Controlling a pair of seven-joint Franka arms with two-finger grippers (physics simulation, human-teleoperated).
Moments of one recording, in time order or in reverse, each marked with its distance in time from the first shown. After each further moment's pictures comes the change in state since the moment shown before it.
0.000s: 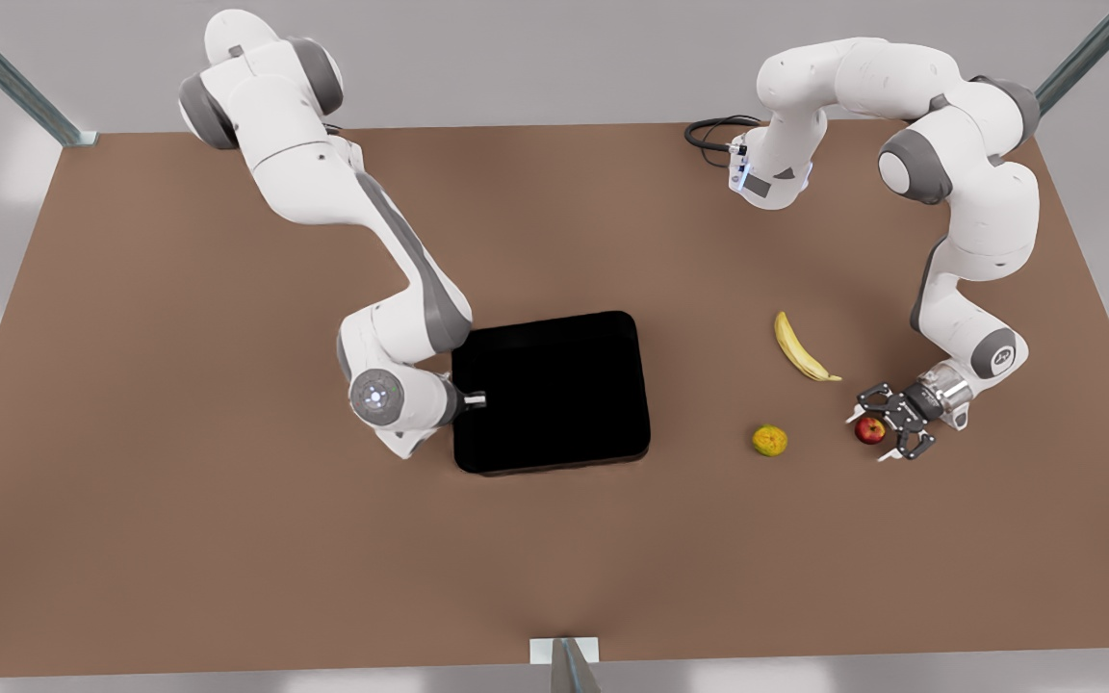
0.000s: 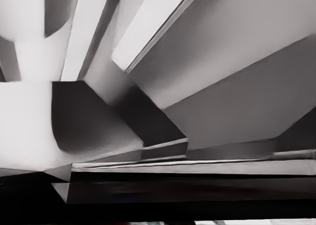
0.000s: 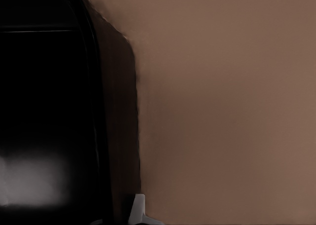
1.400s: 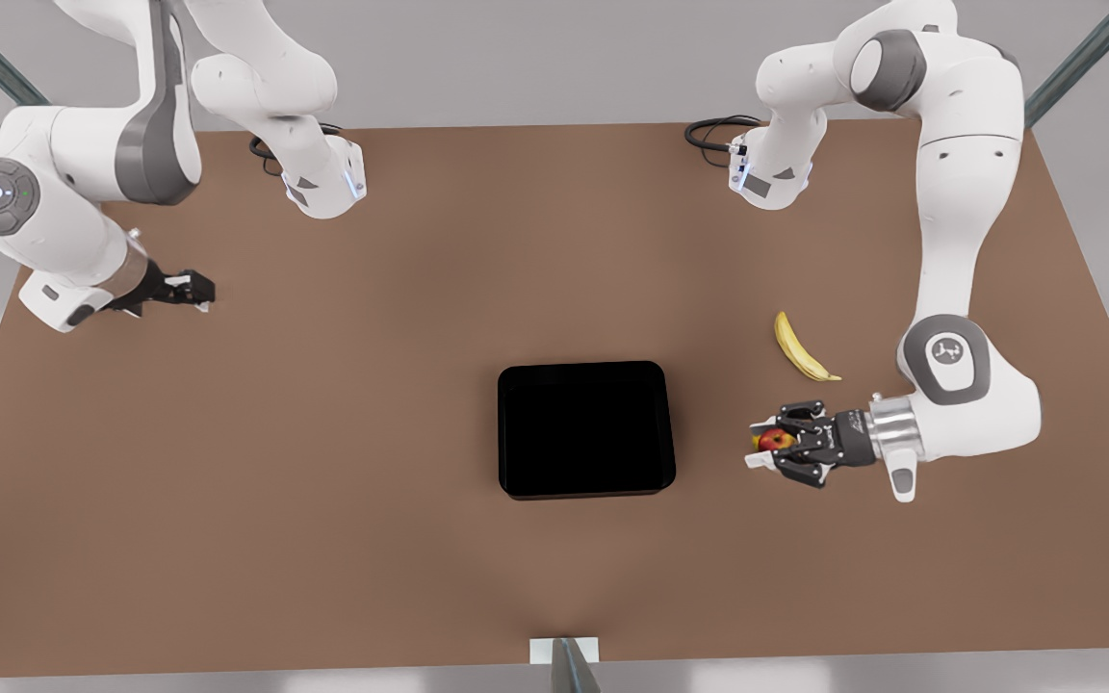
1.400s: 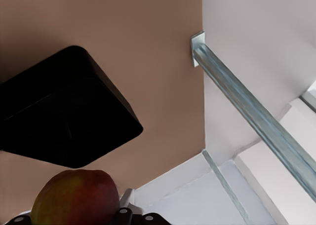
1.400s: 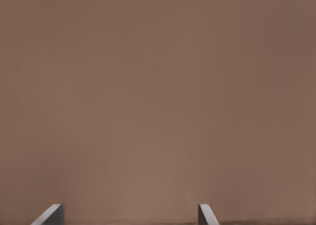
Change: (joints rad) left arm -0.057 -0.298 -0.588 0.396 0.695 0.228 -0.285; right arm -0.473 -0.744 0.018 -0.411 -0.431 -0.328 -0.367
